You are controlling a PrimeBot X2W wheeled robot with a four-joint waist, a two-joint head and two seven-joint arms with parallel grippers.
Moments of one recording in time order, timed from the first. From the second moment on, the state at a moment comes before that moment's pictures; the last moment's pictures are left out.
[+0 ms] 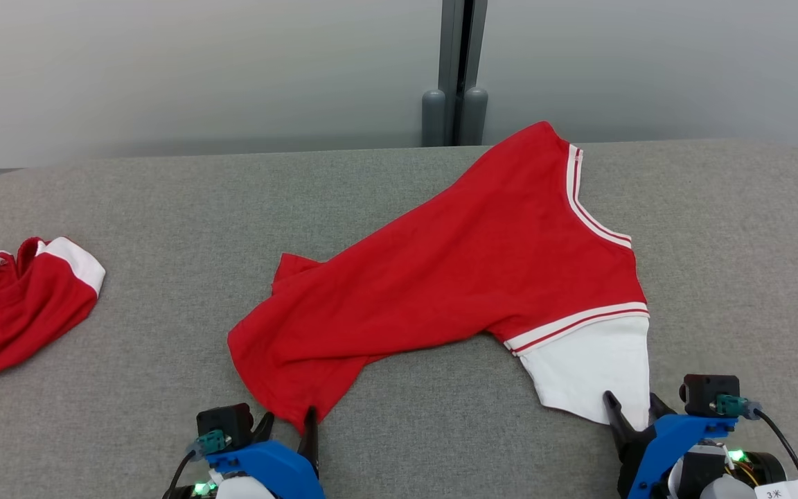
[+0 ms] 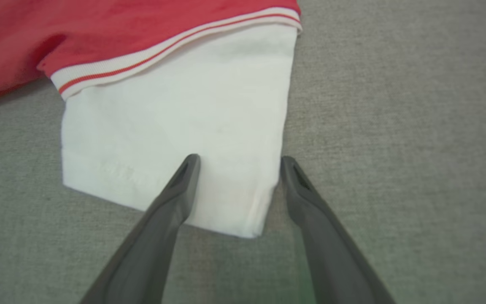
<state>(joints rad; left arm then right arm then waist) -0.17 0.05 -0.34 0.65 -0.53 0.03 -0.01 -0.23 -0.05 -0.06 0.68 0.17 0.13 0.07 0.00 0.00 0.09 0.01</state>
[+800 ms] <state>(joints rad) -0.25 0.09 -0.39 0.62 -0.61 0.01 -0.22 -0.23 -0.05 -0.10 0.54 0.17 0.13 0.00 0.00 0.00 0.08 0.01</state>
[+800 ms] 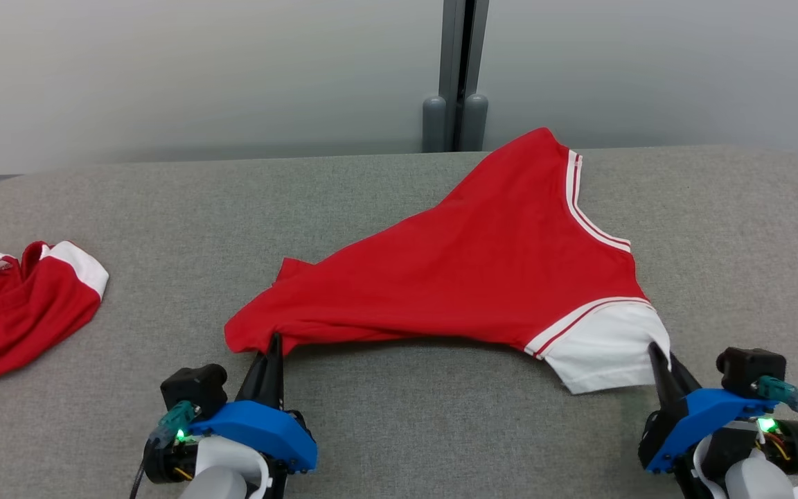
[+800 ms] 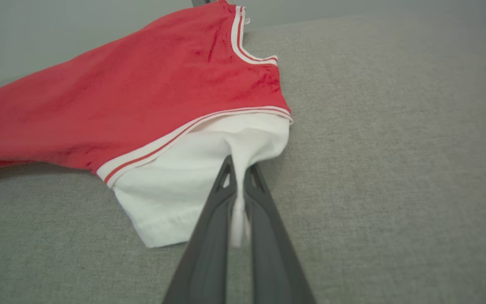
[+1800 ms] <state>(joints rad) -0.37 0.37 -0.21 -0.31 -0.76 0.10 0.16 -0.46 -0.15 -0.14 -0.41 0.13 0.13 0.30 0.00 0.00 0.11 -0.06</state>
